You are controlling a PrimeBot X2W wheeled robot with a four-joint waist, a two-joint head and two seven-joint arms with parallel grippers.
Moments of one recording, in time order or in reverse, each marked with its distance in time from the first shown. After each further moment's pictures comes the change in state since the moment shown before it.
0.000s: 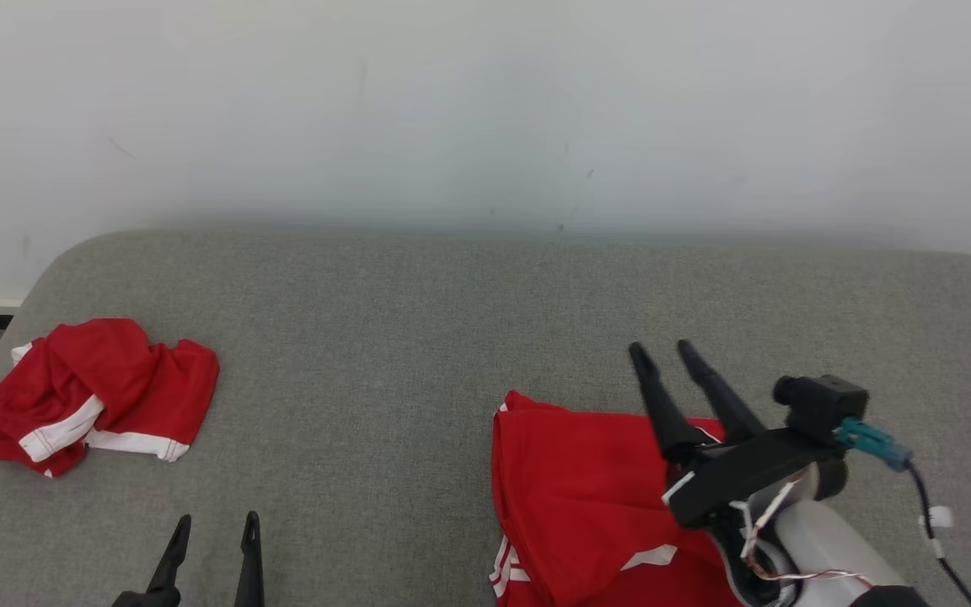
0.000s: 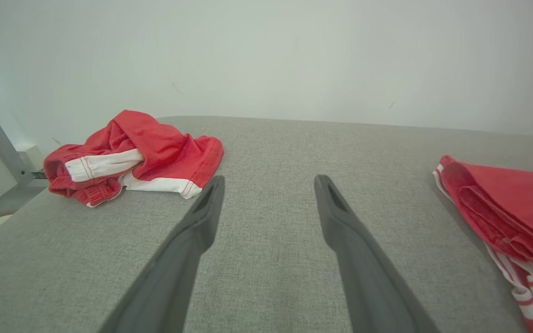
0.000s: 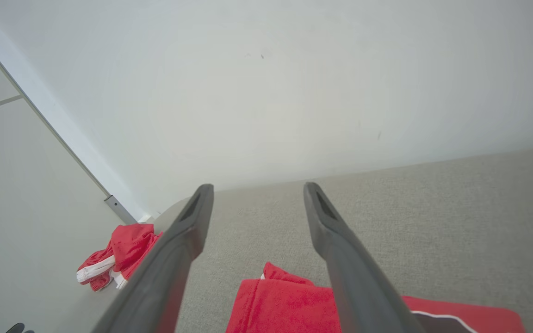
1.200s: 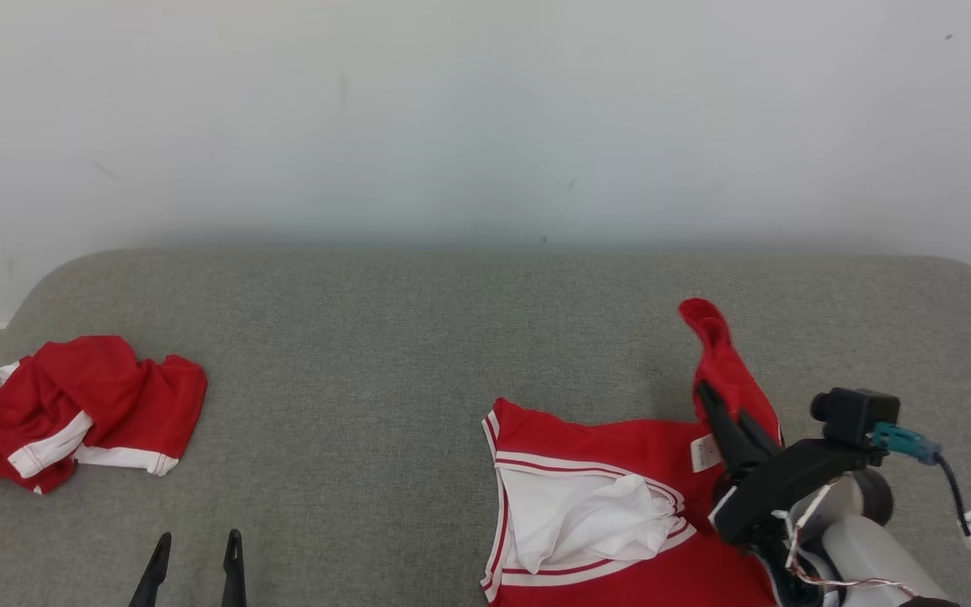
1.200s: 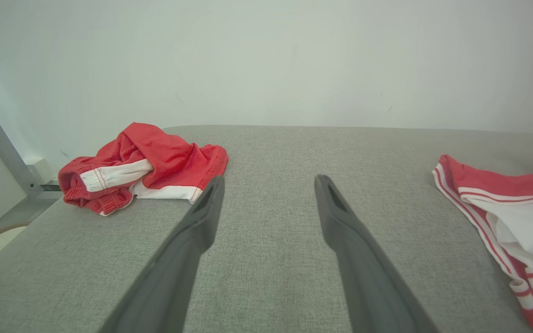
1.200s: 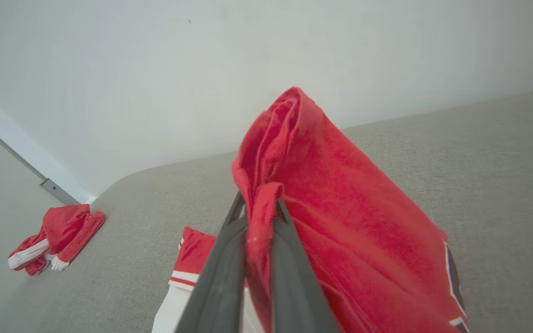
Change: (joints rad) left arm 0.064 0.045 -0.008 -0.068 -0.017 0.038 0.000; right arm 0.012 -0.116 -0.076 0.093 0.034 0.000 0.107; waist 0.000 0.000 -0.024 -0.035
